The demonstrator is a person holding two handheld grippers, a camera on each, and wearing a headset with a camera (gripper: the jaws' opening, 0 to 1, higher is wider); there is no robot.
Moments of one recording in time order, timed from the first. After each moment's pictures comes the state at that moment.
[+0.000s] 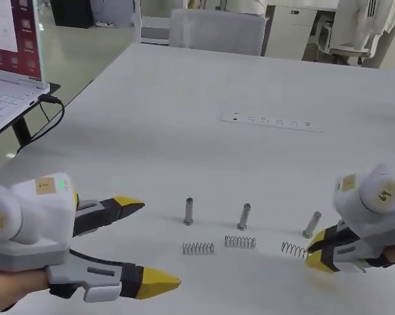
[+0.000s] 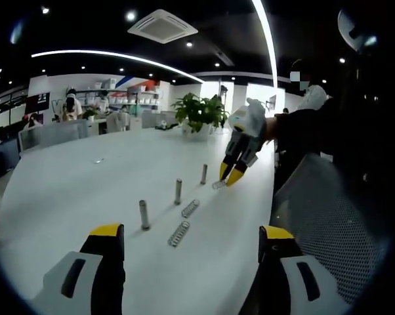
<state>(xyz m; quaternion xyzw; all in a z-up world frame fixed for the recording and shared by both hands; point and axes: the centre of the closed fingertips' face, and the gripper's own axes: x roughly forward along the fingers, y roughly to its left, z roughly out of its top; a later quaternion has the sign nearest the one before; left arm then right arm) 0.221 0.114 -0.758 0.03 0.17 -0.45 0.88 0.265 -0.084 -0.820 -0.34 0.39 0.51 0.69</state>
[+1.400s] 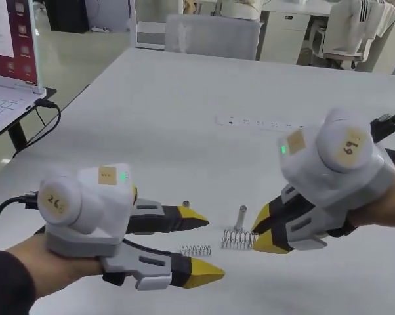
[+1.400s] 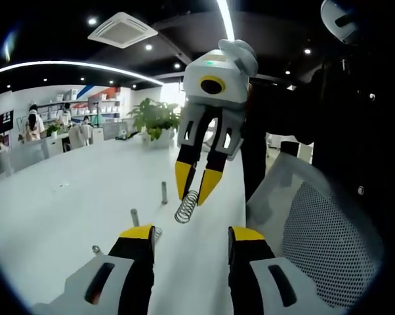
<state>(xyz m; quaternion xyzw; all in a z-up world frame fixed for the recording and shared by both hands) 0.212 0.041 -0.737 0.07 0.14 -0.56 0.82 0.221 0.012 -0.749 -0.40 0.31 0.62 0.61</state>
